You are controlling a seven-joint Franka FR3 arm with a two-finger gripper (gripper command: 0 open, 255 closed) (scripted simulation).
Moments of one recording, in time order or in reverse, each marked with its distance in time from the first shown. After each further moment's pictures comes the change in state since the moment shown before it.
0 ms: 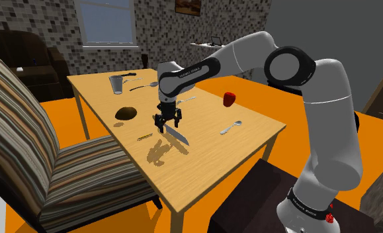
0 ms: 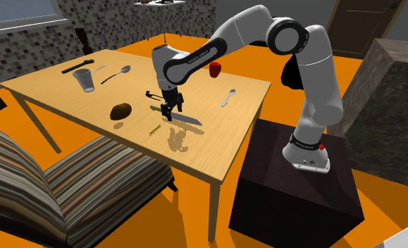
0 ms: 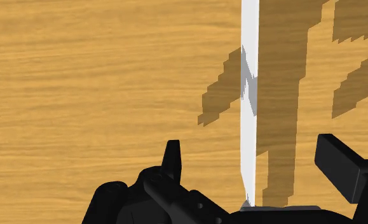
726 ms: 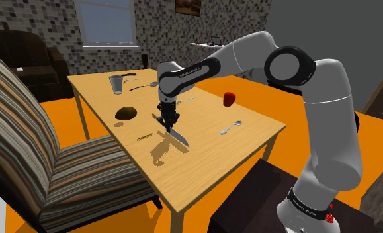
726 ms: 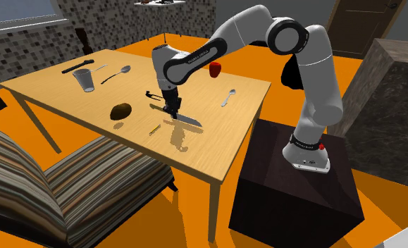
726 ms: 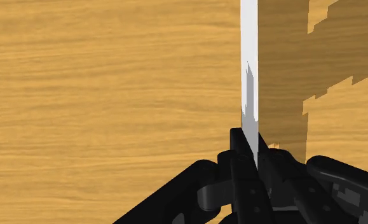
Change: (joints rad) arm 0.000 -0.001 0.000 0.000 0.000 0.000 0.000
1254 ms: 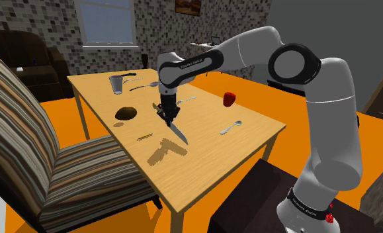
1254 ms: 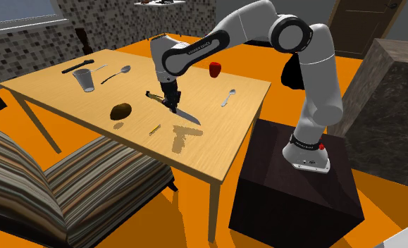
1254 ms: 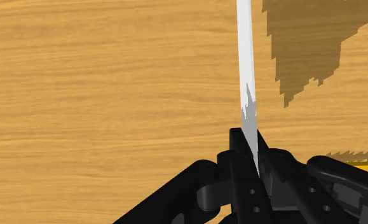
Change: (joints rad) arm -0.002 -0.036 0.003 0.042 0.005 -0.078 -0.002
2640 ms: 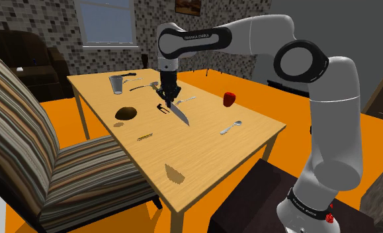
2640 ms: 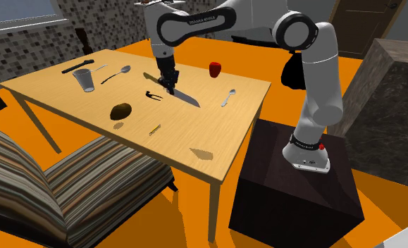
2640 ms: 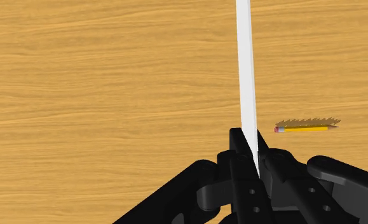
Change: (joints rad) arm 0.004 -0.048 0.006 0.209 0.007 -0.256 0.005
